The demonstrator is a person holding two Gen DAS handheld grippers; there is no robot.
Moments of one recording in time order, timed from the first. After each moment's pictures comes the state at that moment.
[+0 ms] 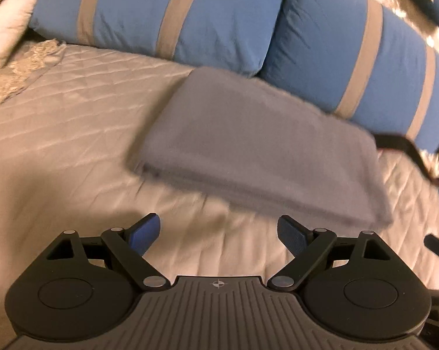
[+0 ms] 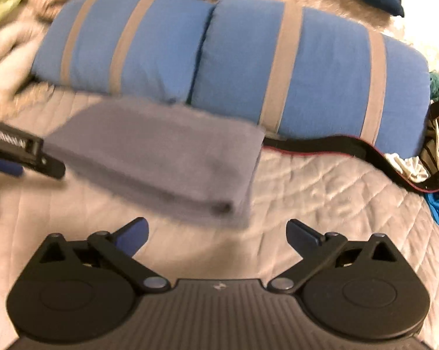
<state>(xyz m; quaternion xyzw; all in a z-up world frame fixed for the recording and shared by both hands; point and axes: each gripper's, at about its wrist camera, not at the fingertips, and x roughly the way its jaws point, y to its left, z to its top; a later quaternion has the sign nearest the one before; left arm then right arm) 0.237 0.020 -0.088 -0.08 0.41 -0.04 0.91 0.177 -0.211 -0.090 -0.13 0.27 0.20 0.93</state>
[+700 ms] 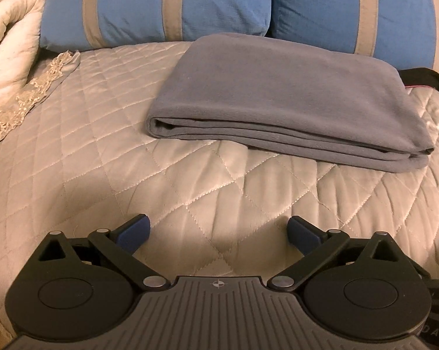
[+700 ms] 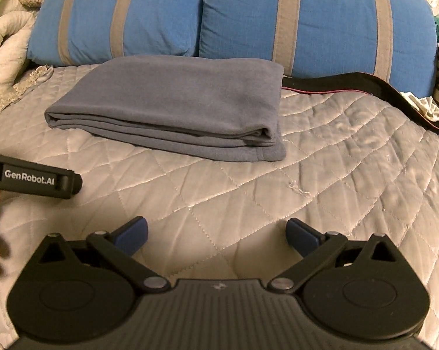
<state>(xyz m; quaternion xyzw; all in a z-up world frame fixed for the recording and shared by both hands) 0.221 -0.014 -0.110 0.04 0.44 0.02 0.90 0.171 -0.200 -0.115 -0.08 0.35 0.20 0.91</state>
